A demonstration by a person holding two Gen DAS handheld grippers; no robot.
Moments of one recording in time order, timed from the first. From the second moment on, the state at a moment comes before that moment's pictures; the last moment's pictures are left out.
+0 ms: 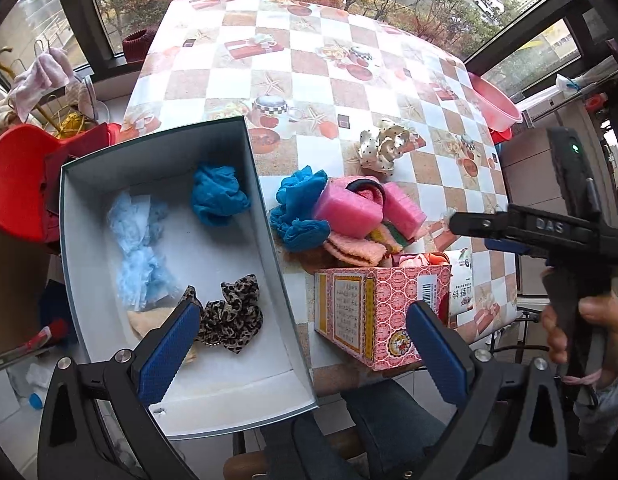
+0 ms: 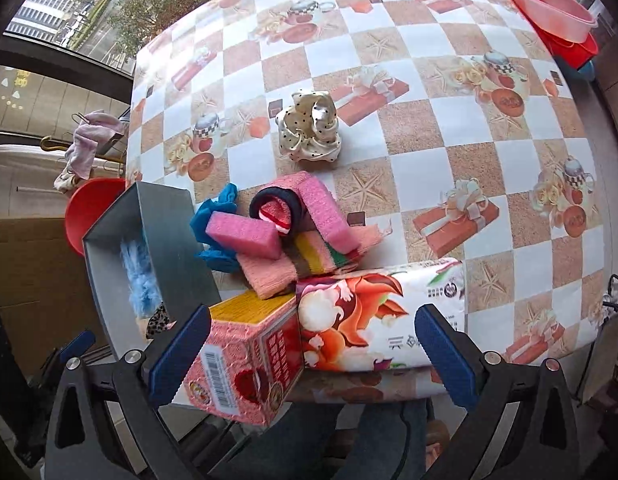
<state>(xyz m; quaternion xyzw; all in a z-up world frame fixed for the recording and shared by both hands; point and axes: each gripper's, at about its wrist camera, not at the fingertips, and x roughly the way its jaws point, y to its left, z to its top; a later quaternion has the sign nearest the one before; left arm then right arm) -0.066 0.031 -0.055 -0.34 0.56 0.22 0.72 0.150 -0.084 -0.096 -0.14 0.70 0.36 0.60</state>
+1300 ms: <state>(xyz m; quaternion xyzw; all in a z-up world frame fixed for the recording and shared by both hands) 0.135 0.059 -0.109 -0.33 0.63 0.22 0.67 0.249 -0.082 -0.214 -0.16 0.73 0.34 0.56</state>
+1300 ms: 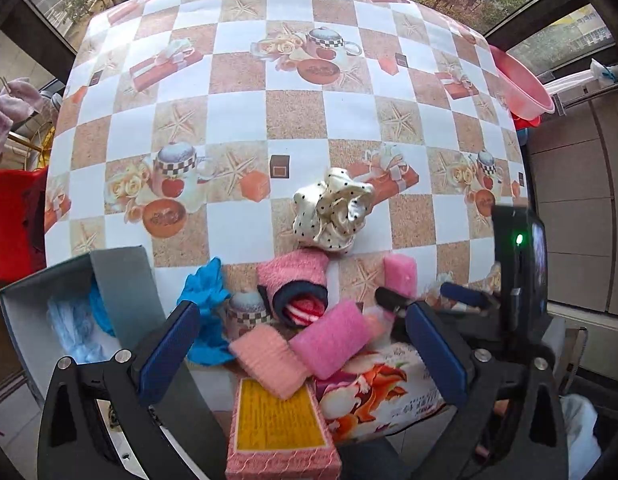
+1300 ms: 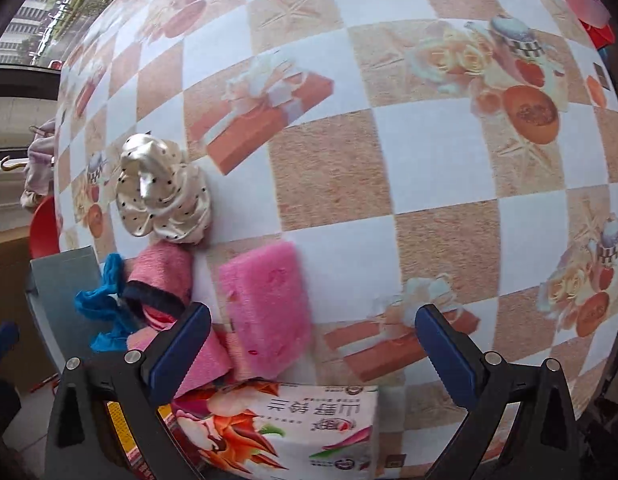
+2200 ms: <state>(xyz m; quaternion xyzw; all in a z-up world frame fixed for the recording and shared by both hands) 0.216 0.066 -0.231 -0.33 0.69 0.23 0.61 0.301 -0.160 -0.179 -0.06 0.72 0.37 0.58</state>
